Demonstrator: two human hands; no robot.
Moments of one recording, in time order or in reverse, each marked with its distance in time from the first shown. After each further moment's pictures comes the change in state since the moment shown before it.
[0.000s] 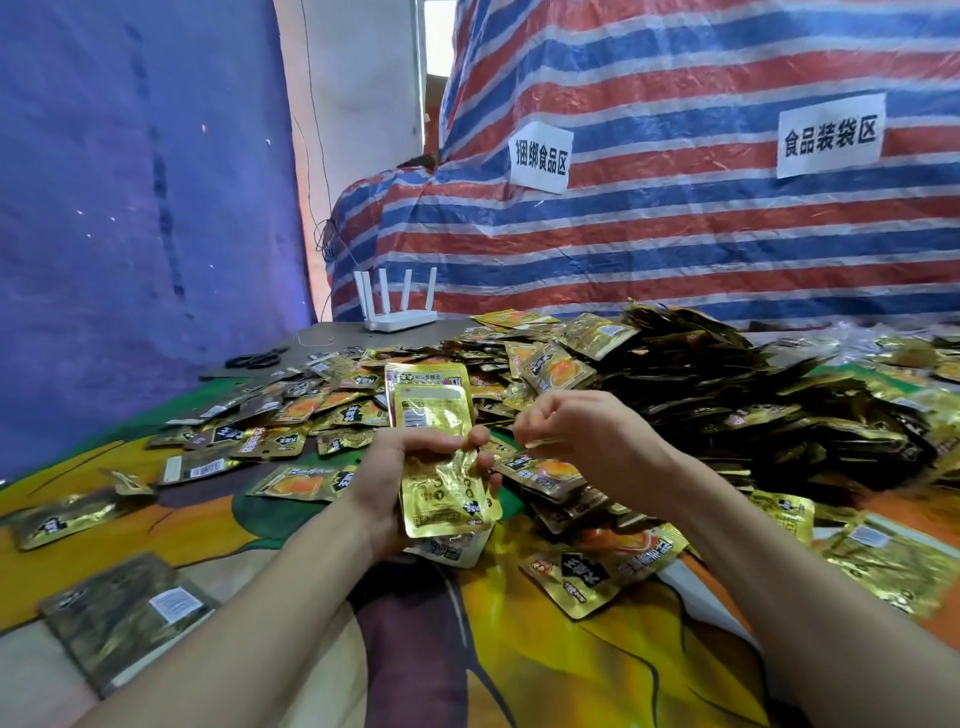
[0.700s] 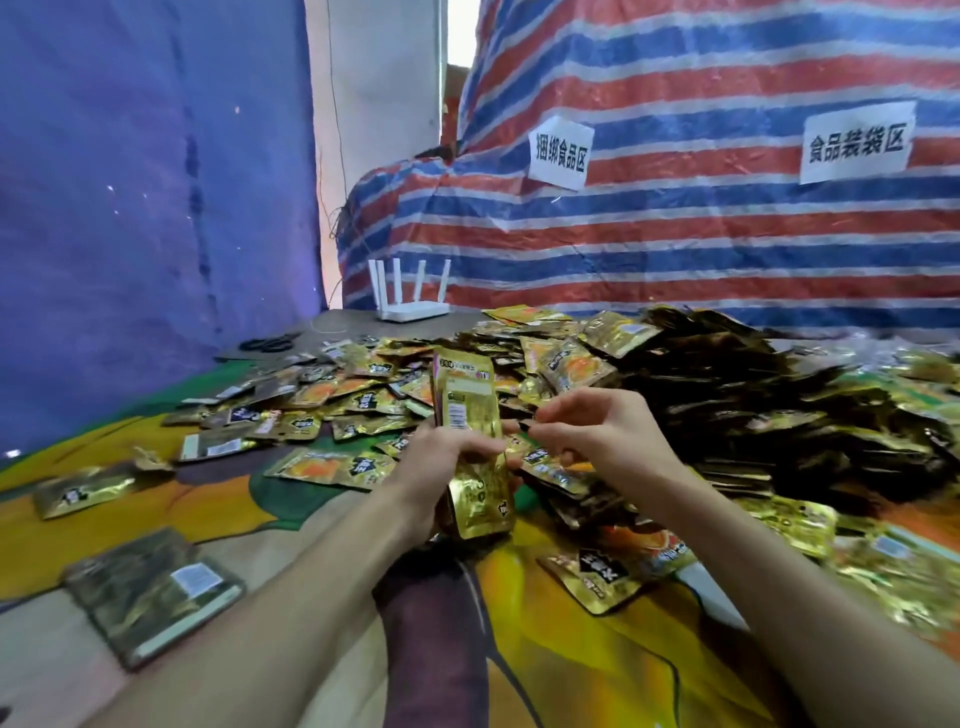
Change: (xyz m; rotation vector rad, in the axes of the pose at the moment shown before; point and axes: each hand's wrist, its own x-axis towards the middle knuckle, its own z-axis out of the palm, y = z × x) left_hand 0.004 -0.009 -0.002 0.384 0.334 0.077; right_hand 0.011 0.018 0.005 -0.296 0.291 -0.068
